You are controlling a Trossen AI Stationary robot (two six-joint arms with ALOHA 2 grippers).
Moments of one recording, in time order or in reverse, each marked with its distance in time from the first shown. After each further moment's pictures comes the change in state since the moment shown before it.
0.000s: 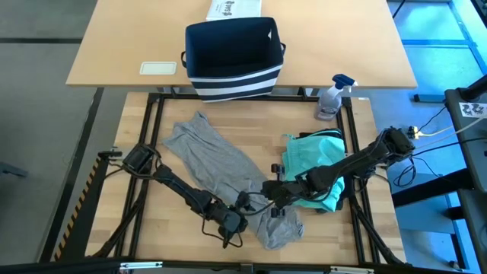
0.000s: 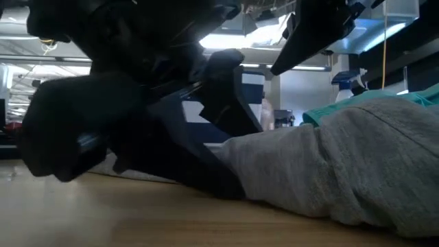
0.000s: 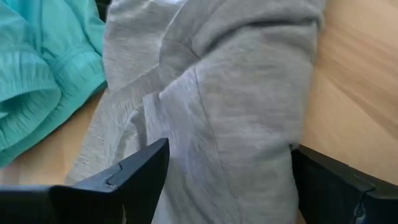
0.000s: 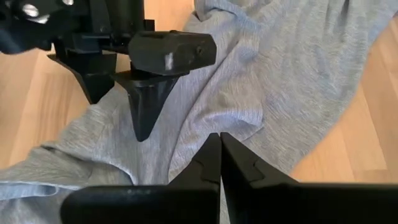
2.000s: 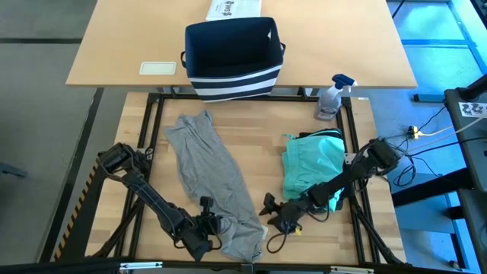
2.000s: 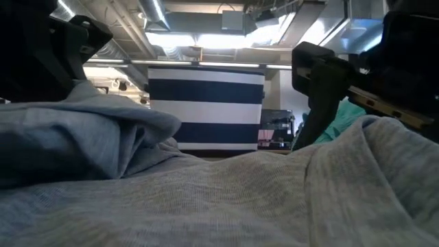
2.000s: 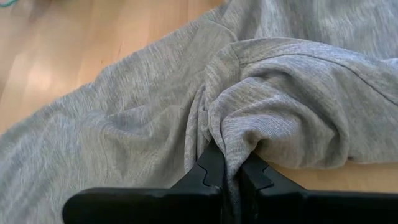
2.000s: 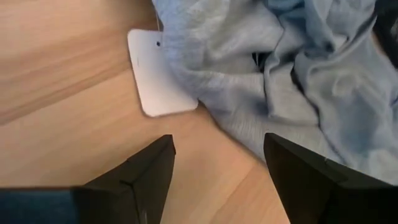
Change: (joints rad) left arm -0.272 -0.174 -0.002 -0.563 -0.276 -0.877; right arm 0.133 0.212 -0.377 0.784 -0.150 -0.903
